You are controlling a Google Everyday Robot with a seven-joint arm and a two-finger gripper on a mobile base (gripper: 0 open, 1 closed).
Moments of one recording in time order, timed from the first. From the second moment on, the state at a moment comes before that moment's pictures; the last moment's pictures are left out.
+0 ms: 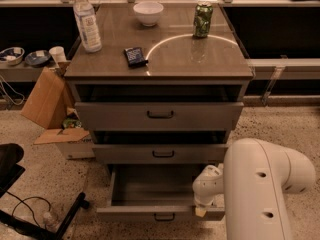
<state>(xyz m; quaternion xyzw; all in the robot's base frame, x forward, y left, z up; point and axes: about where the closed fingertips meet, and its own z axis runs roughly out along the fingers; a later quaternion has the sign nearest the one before) 0.513 -0.208 0.187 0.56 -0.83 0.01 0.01</state>
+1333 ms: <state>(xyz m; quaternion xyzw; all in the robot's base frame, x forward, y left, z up) 0.471 -0.216 0.180 0.55 -0.84 -0.01 0.05</state>
